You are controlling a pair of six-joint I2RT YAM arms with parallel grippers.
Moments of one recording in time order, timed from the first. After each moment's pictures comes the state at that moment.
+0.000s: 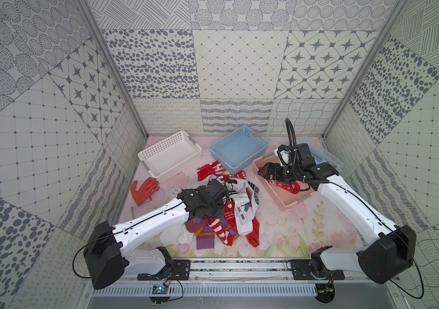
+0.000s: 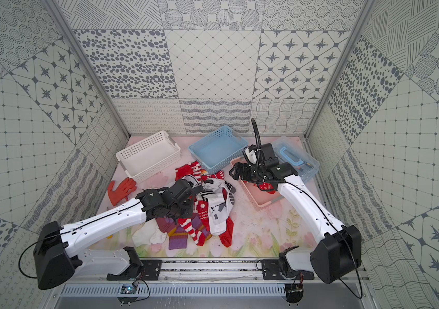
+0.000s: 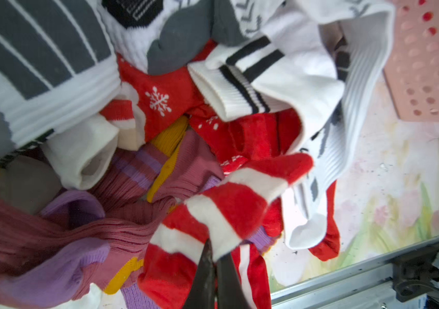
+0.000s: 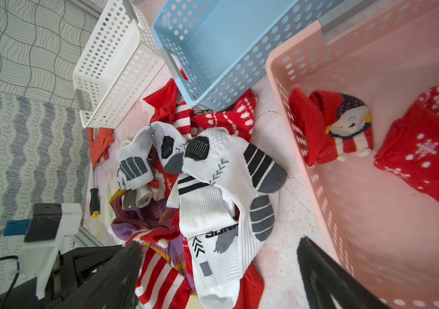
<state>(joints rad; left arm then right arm) -0.89 1.24 0.97 -0.84 -0.09 -0.77 0.41 1.33 1.20 -0.71 -0.35 0.48</state>
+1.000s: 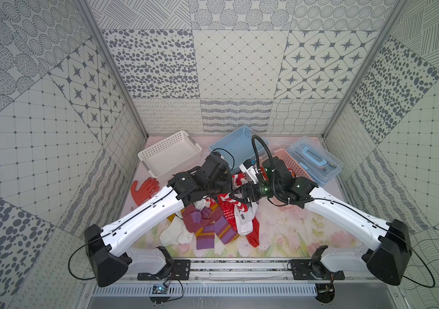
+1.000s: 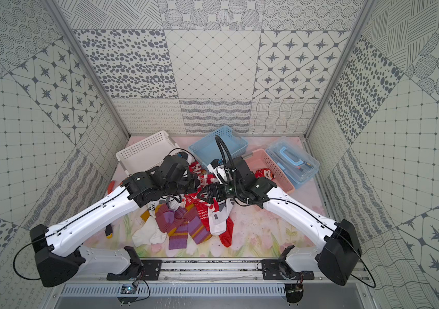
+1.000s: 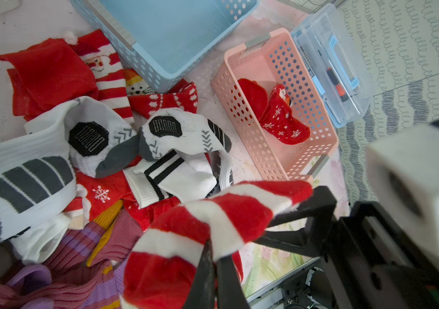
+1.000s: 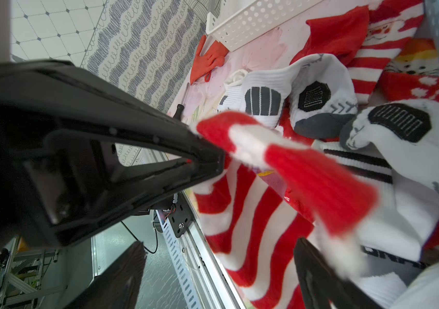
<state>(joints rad) -0.86 1.30 1.31 -0.79 -0.07 -0.78 0.77 1.34 1.10 -0.43 -0.53 0.45</state>
